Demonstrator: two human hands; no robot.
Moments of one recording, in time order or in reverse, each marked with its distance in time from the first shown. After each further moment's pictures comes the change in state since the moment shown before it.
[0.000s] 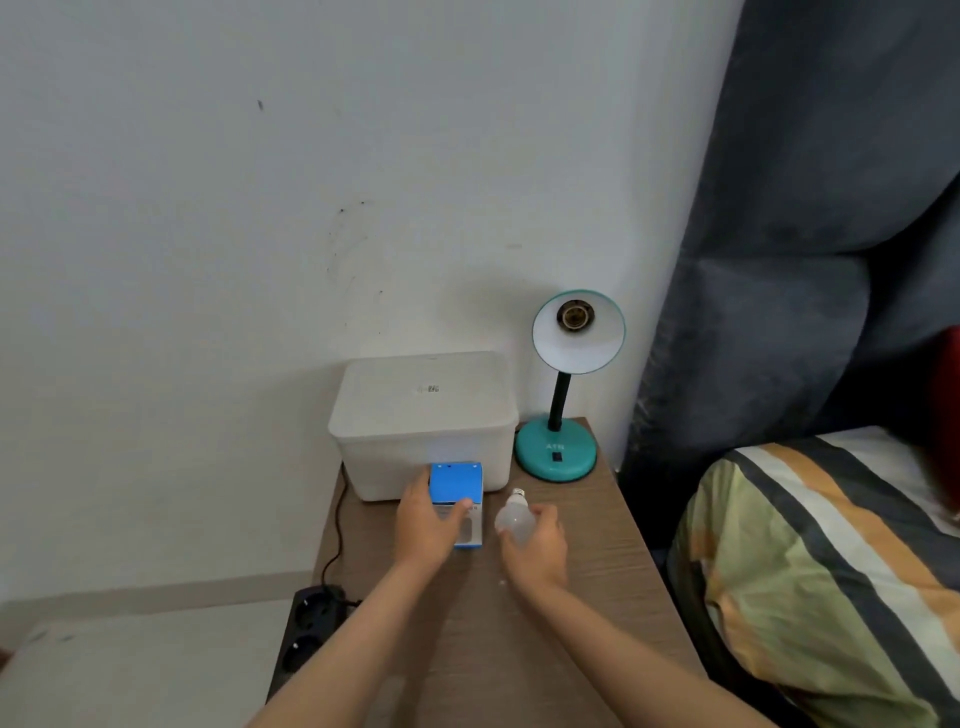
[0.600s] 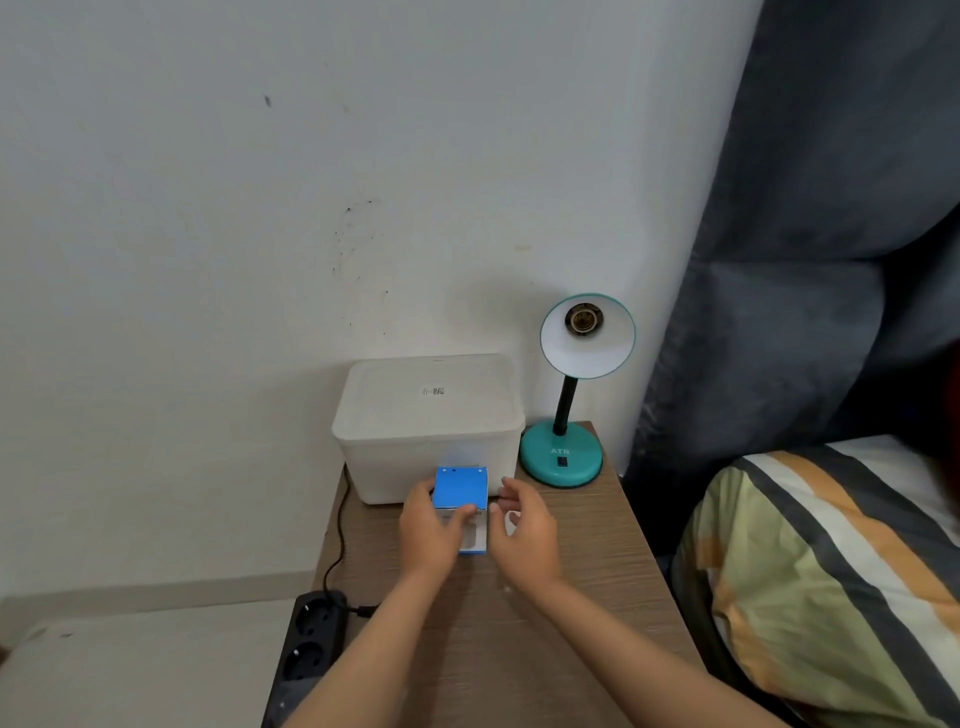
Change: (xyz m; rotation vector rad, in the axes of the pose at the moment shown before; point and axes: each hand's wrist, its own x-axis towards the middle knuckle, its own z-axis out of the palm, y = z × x) left_hand 0.001 -0.008 0.011 -0.079 0.104 -0.050; right_hand 0.000 -0.021 0.004 0.159 -0.067 -0.383
